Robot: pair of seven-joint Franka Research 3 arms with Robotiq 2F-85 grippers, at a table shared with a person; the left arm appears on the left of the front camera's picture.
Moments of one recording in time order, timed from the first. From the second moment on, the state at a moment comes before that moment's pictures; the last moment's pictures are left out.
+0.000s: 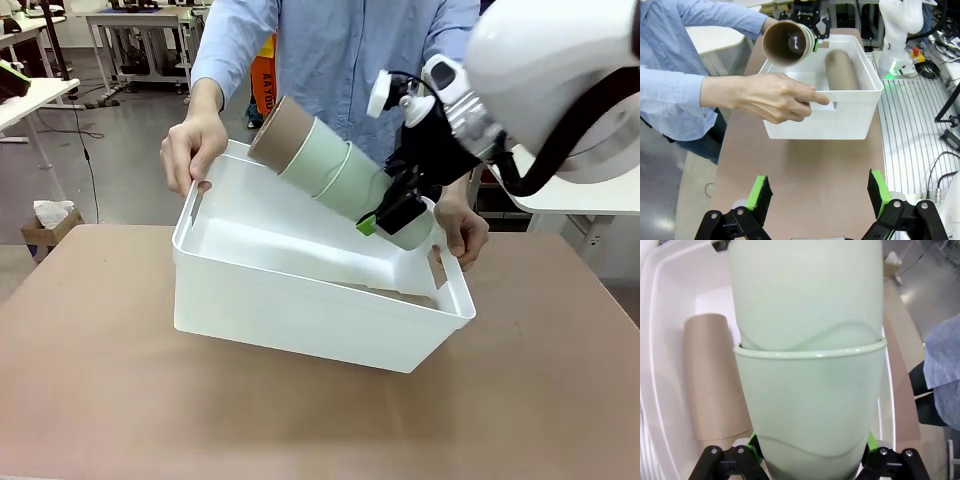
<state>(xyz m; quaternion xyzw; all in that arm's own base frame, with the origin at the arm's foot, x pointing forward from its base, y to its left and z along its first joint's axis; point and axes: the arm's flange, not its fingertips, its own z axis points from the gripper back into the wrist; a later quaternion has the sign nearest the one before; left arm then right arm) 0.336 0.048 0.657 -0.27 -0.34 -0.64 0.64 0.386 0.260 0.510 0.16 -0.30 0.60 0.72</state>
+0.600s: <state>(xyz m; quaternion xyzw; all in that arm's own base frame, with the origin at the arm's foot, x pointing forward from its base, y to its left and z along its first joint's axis) 0.336 0.048 0.657 -0.27 -0.34 -0.63 0.64 0.383 0.307 0.488 0.11 -0.25 0.63 0.73</state>
